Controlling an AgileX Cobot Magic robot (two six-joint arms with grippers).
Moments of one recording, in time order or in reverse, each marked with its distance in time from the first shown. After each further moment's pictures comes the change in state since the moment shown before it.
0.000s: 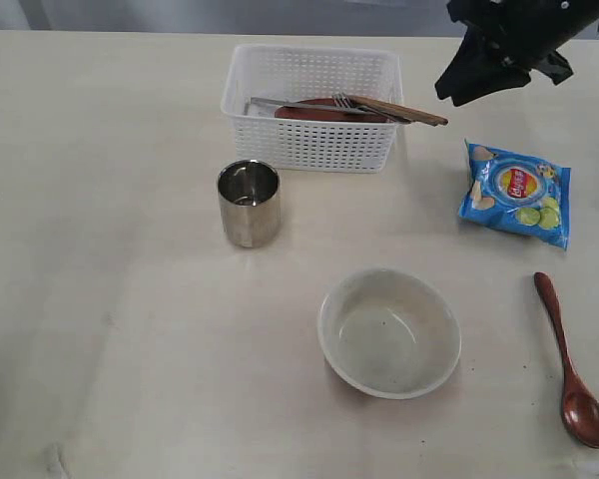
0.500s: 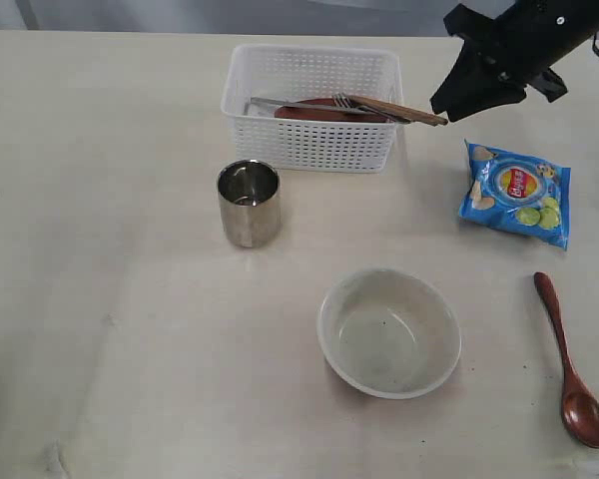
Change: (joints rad) left arm 0.000 0.000 0.000 0.000 0.000 0.000; right arm 0.000 0.001 0.047 0.029 0.008 -0.004
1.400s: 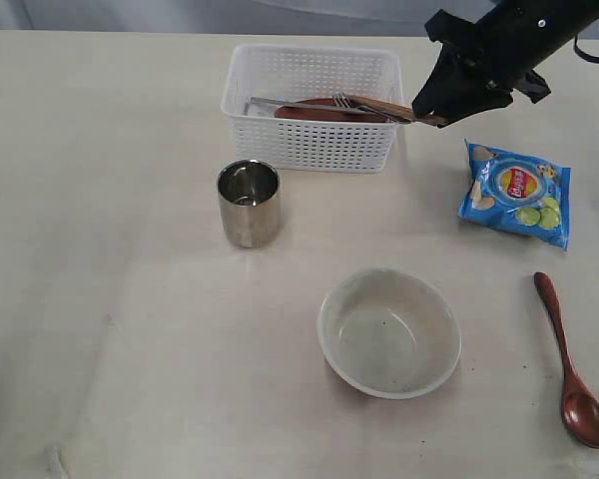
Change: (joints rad) left arm 0.000 0.000 0.000 0.000 0.000 0.000; right arm 0.042 0.000 0.000 -0.010 0.000 -0.002
